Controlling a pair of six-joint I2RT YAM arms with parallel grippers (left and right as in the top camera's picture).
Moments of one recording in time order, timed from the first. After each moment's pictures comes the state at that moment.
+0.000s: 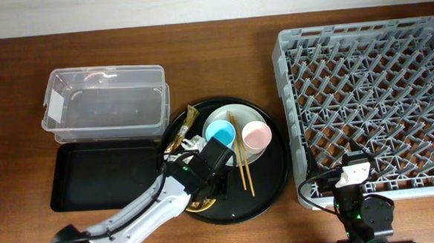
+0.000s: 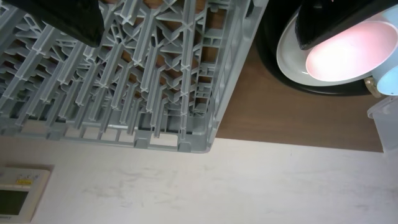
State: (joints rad) left arm -0.76 1.50 0.84 -0.62 0.04 -0.58; right arm 0.04 0.02 0.01 -0.07 -0.05 -0.05
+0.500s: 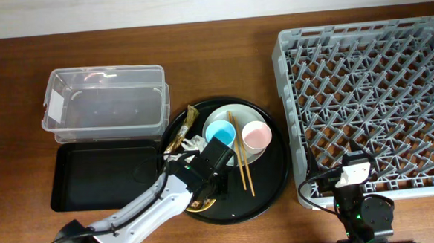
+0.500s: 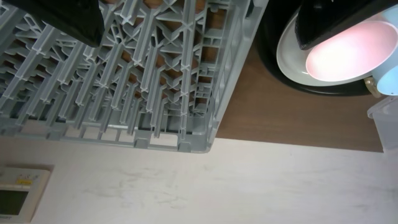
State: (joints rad) left arm -0.76 1.52 0.84 -0.61 0.04 -0.58; right arm 0.04 0.02 0.01 -0.07 -0.05 -0.05
